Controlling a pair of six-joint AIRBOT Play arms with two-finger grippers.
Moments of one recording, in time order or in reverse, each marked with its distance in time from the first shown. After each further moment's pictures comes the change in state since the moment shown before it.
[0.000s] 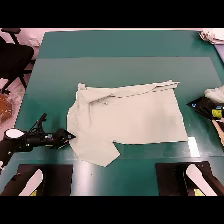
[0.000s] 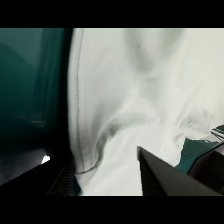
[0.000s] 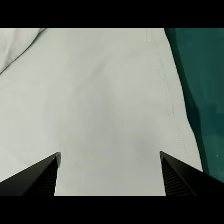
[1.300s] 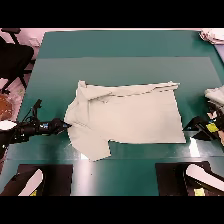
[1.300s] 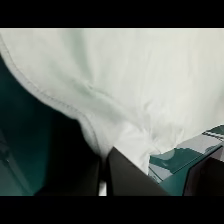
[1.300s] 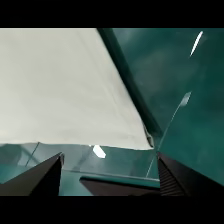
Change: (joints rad) left arm -0.001 -0.002 0.156 -0.109 0.015 0.136; right arm 0.000 -0.285 -0.003 -0.347 0.287 0.182
